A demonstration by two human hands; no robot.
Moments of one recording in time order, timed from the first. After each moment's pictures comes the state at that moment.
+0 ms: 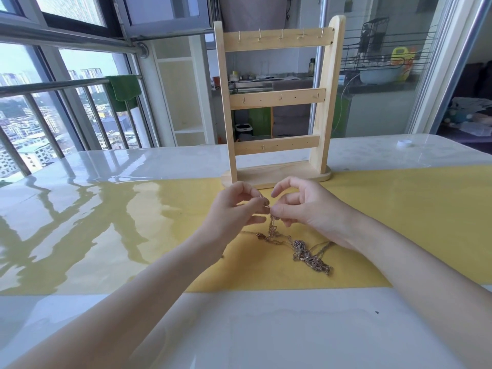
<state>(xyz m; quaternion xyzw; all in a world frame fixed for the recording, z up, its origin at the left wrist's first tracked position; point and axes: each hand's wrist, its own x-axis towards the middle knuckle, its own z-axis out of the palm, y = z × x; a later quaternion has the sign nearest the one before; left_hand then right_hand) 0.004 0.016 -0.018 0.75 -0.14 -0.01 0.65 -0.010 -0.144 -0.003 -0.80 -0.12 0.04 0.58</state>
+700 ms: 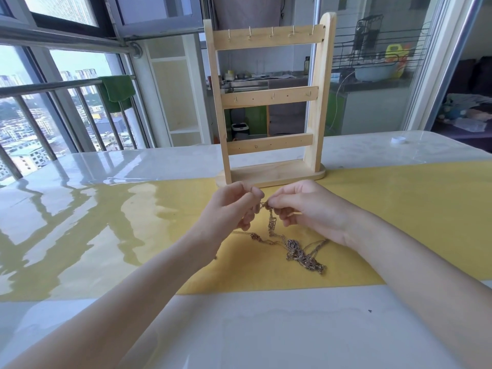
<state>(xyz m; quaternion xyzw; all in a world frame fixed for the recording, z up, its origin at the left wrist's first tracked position) -0.001 0.015 -0.011 0.74 -0.15 -0.06 0.66 -0.004 -0.147 -0.003 -0.76 -0.08 0.08 0.64</state>
